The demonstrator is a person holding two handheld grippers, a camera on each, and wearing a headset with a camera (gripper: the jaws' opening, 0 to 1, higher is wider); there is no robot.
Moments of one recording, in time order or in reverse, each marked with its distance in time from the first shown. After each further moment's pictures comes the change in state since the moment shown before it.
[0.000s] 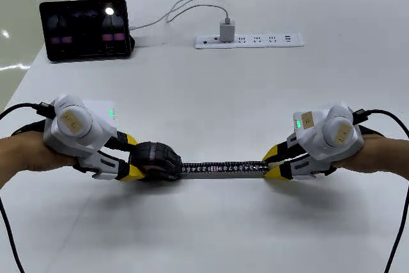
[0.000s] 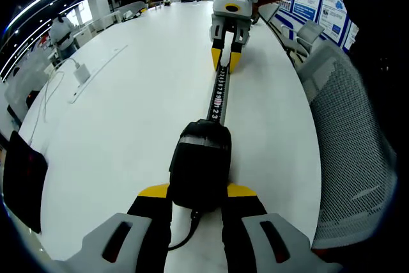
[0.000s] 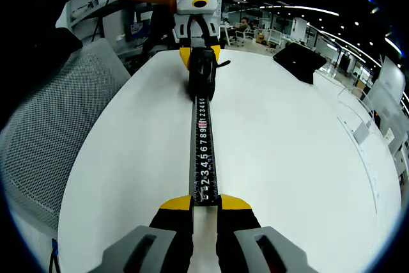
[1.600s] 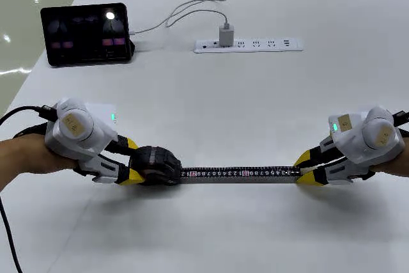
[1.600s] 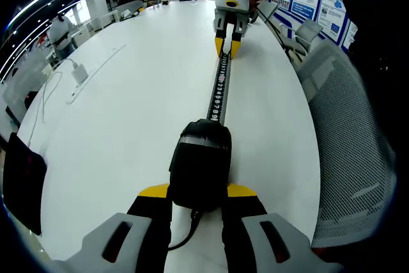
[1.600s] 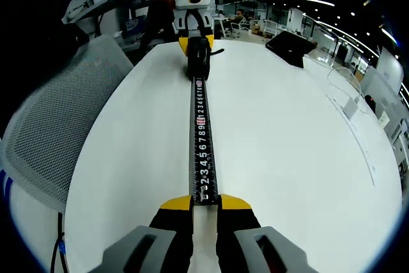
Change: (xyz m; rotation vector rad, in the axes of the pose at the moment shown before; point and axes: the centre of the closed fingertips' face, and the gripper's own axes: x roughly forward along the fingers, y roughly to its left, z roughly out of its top) left arm 0.001 -0.001 0.001 0.008 0.010 -0.012; right arm -0.040 0.003 -0.043 0.043 0.054 0.000
